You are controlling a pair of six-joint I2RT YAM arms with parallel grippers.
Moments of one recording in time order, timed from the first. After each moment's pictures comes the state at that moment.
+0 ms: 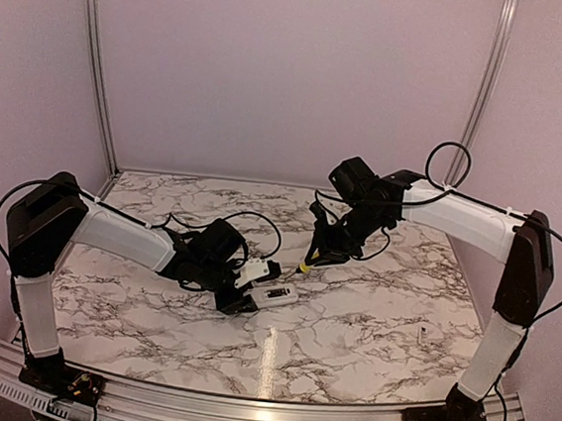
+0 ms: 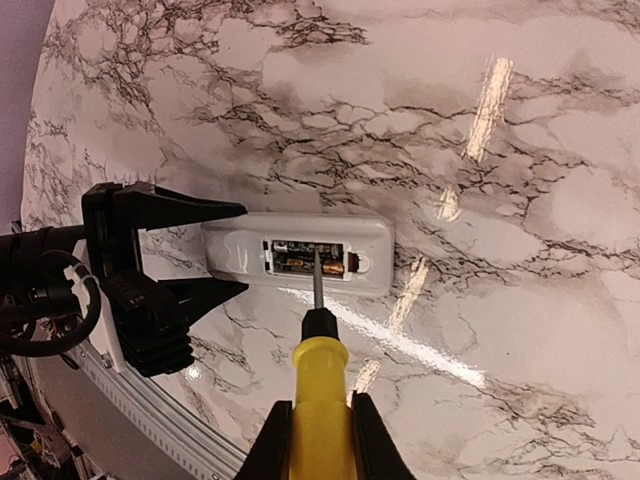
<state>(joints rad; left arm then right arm) -0.86 1.90 1.06 -0.05 0.20 0.38 0.69 1.80 1.54 -0.89 -0.33 0.46</state>
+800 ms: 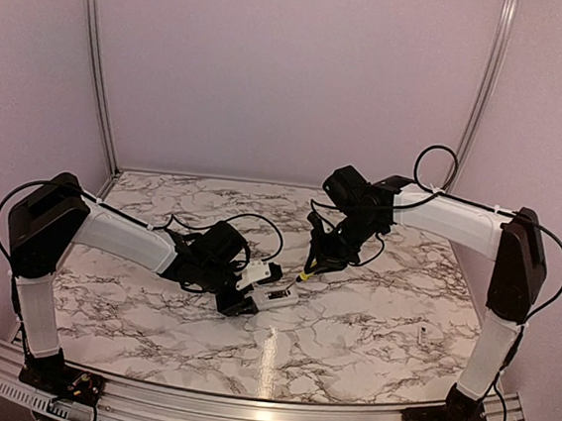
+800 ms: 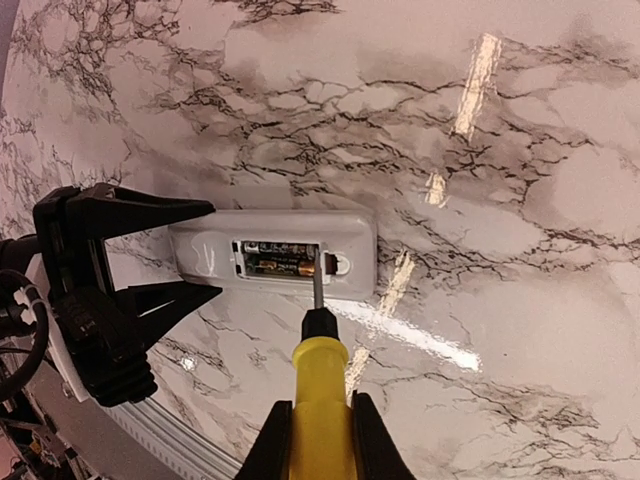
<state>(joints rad) -0.88 1.91 1.06 -0.06 0.19 0.38 0.69 1.85 1.53 -0.89 -0.32 0.47</state>
